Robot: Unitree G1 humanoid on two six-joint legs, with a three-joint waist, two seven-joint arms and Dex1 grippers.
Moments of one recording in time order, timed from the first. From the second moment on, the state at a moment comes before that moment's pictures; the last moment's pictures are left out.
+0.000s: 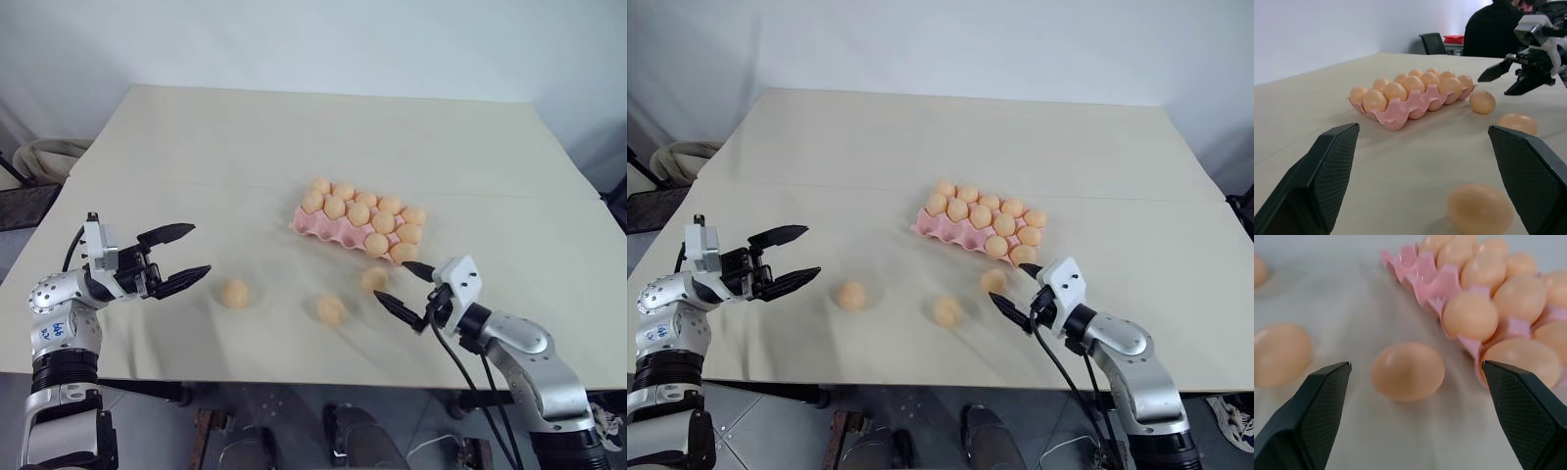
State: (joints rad) left arm -0.47 0.65 0.34 0.57 -0.54 -0.14 -1.43; right arm -0.09 -0.47 -0.02 -0.27 0.32 0.38 0.67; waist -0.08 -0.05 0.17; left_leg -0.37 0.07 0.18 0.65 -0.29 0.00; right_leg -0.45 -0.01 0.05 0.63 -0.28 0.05
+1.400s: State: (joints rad) left arm -0.41 0.63 0.35 0.51 -0.54 -0.15 -1.39; right arm -0.57 -0.38 0.12 0.04 0.20 0.43 0.61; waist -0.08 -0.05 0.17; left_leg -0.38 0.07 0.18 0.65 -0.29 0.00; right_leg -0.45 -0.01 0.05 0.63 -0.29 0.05
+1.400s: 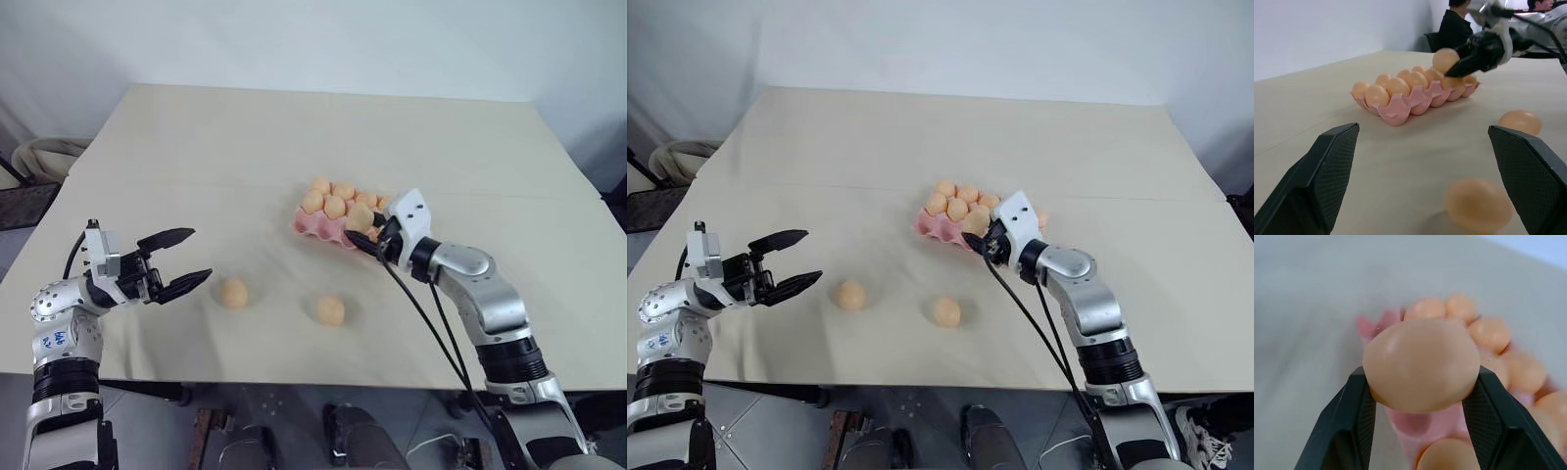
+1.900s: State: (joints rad) left arm -0.34 0.63 0.37 0.44 -0.55 -0.14 -1.34; right arm -0.63 -0.34 0.15 0.17 0.15 0.35 0.64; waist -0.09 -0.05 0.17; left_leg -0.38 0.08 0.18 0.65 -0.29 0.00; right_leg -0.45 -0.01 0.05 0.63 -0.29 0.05
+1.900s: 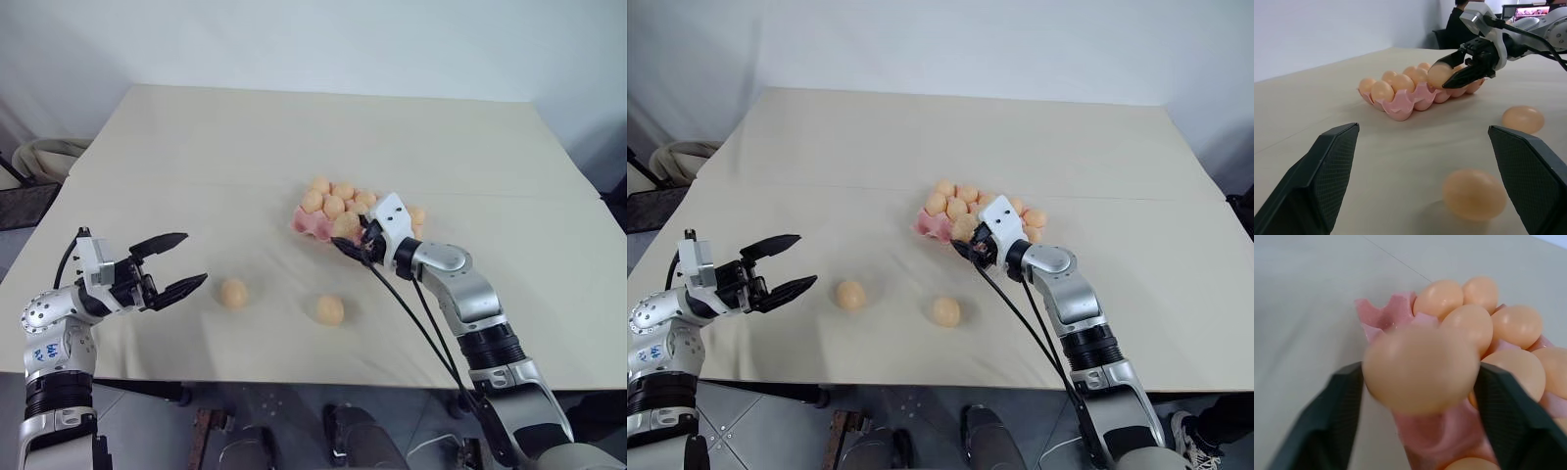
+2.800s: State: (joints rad) left arm -0.05 0.63 0.50 0.11 -0.58 -0.09 -1.08; right arm -0.17 -0.67 -0.19 -0.16 0.44 0.17 1.05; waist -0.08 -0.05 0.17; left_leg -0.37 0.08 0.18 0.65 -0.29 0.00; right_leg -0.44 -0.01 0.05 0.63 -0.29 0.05
